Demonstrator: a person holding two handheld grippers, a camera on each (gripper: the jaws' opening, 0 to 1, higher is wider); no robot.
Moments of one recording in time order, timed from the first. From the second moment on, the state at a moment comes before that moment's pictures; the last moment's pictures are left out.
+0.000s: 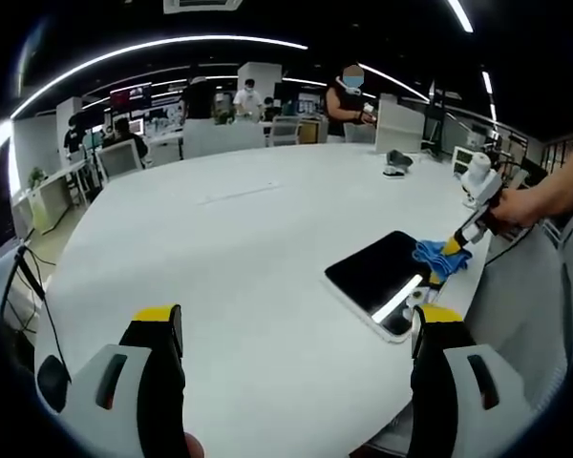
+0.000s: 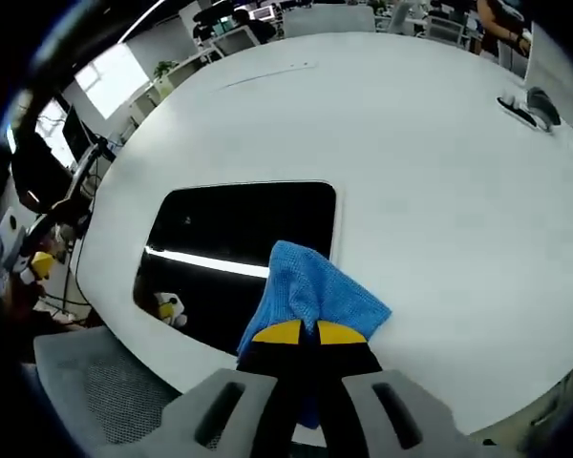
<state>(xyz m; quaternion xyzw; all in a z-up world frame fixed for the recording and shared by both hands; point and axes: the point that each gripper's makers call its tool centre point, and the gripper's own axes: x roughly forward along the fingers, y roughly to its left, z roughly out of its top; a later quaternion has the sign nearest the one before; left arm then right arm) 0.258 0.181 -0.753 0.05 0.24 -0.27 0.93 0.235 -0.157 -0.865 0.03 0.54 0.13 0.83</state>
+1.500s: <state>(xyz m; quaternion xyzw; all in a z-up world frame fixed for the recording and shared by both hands) 0.257 0.191 -0.751 0.04 0.24 -0.27 0.93 0.229 -0.133 -0.866 0.04 0.55 0.13 0.83</state>
